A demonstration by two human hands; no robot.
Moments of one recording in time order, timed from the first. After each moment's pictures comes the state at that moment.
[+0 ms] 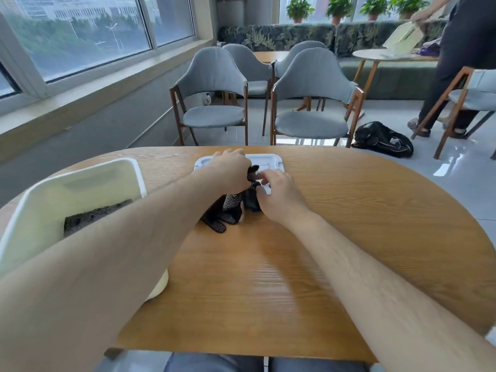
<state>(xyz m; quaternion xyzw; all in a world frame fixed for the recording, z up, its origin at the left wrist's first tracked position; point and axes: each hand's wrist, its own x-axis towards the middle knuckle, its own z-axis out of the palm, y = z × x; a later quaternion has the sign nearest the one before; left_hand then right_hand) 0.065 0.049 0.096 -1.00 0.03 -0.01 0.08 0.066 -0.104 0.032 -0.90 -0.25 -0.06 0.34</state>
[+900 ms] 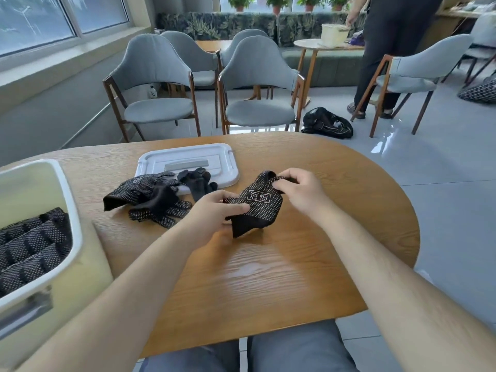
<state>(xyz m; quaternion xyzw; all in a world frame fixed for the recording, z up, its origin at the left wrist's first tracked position) -0.006 -0.023 0.024 -0.70 -0.11 0.13 -0.69 0.043 -0.236 0.034 -0.83 -0.06 0.01 0.55</state>
